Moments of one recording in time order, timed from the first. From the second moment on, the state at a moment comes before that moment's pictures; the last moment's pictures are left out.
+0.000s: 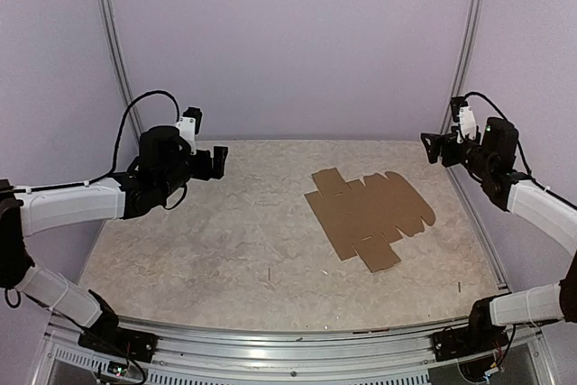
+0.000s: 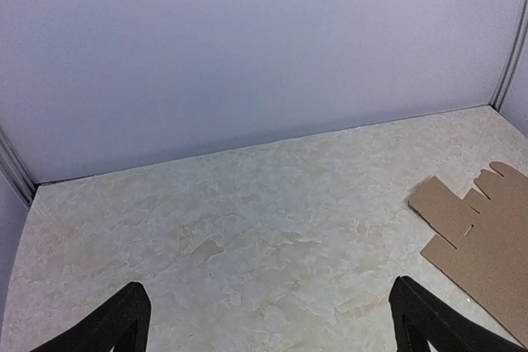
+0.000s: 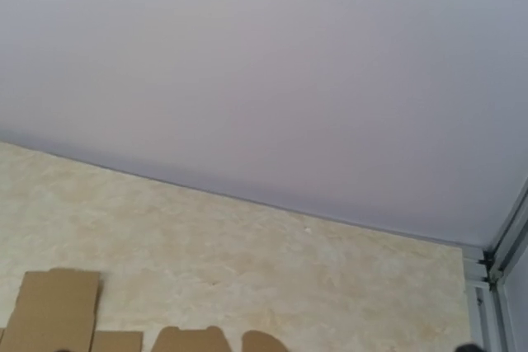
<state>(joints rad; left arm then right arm) -0.59 1.39 0.87 0.27 -0.34 -0.08 0.05 1.16 0.79 0.23 -0.20 -0.11</state>
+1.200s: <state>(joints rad) -0.63 1.65 0.93 0.12 0.27 -0.68 0.67 1.15 0.50 -0.37 -0.01 -1.26</state>
